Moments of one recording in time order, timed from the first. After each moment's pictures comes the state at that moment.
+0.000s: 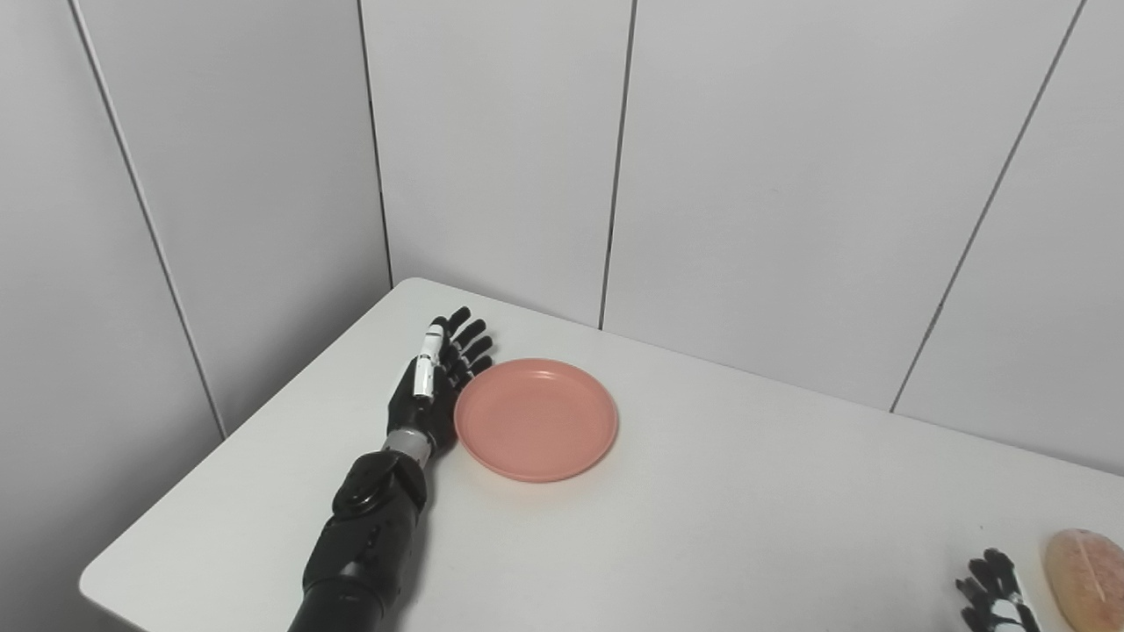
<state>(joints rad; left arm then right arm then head) -0.62 0.27 0.34 0.74 -0.46 -0.07 -0.18 -0.11 -0.06 -0.01 -0.07 0.05 0.01 0.08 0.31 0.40</state>
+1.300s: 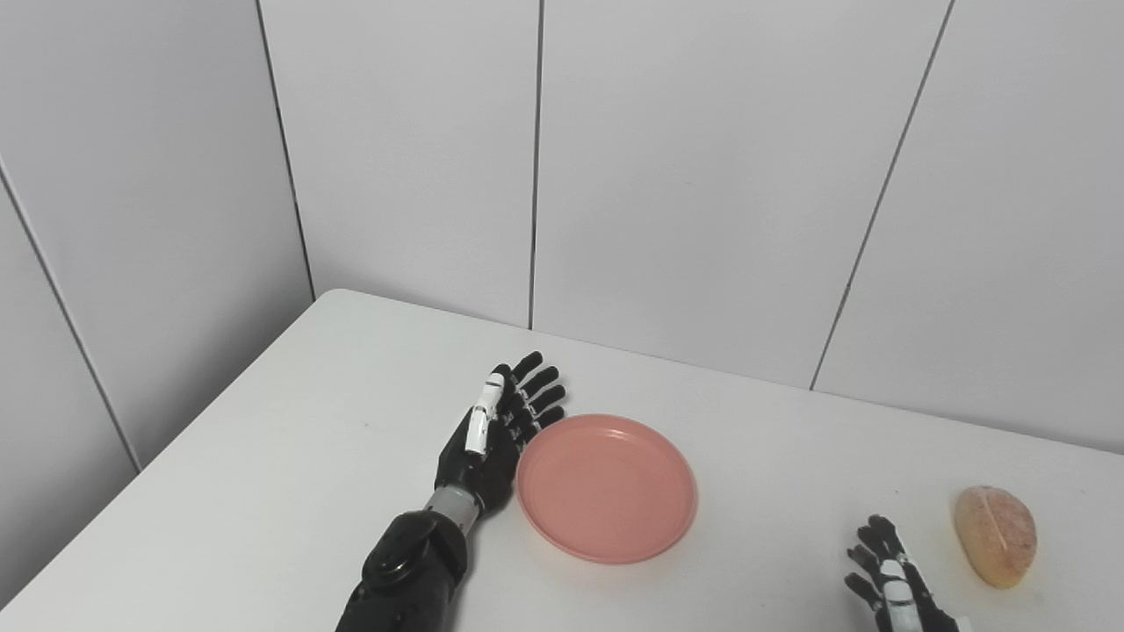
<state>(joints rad) -0.51 0.09 0.17 0.45 -0.45 0.08 -0.19 -0.11 -0.02 0.02 -0.05 -0.02 0.00 0.04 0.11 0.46</state>
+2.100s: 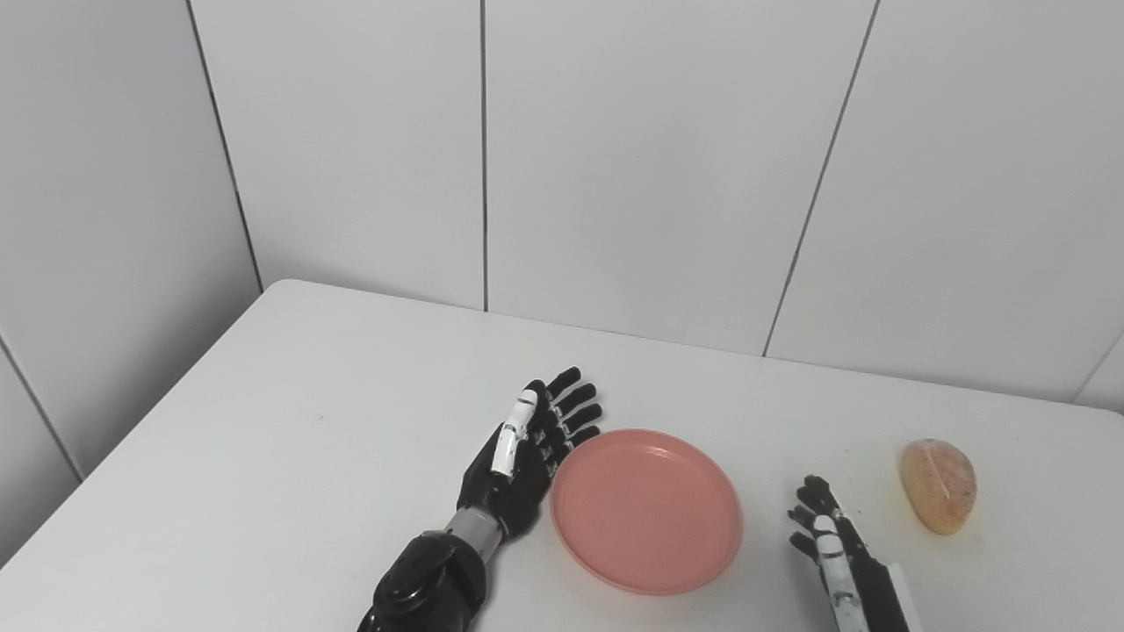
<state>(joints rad) -0.43 0.00 0.07 0.28 -0.41 0.19 -0.19 -0.11 0.02 0.04 -0.06 -0.09 0.02 0.01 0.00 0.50</state>
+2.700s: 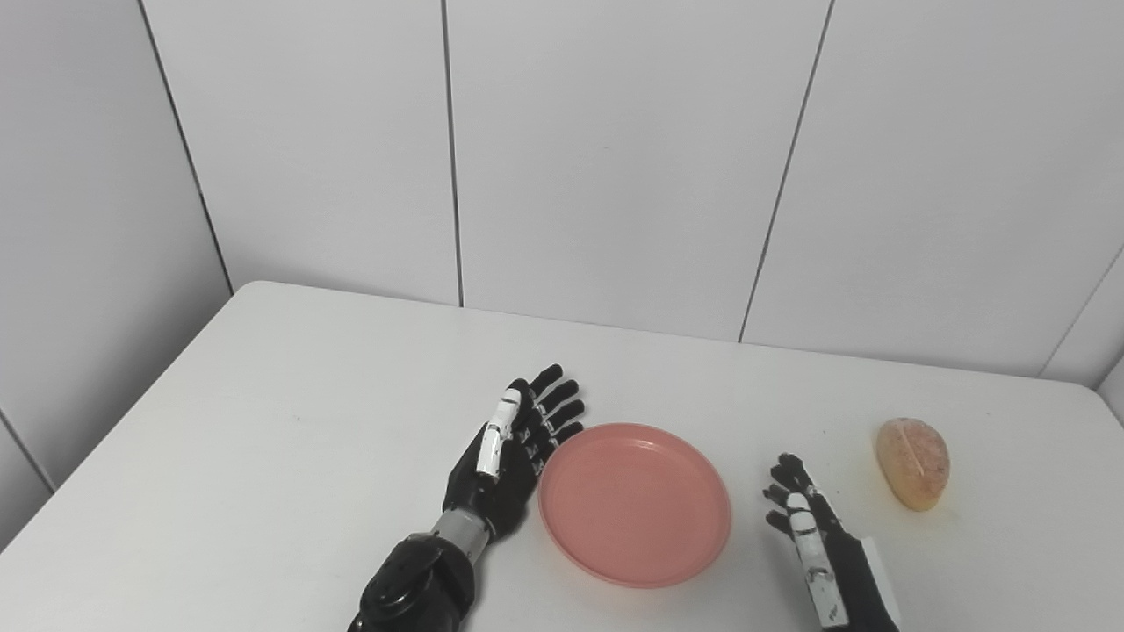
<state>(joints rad) -0.42 -0.01 0.08 0.26 -0.39 0.21 -0.19 -0.11 0.03 0.05 -0.08 -0.11 0.04 0.00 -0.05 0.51</state>
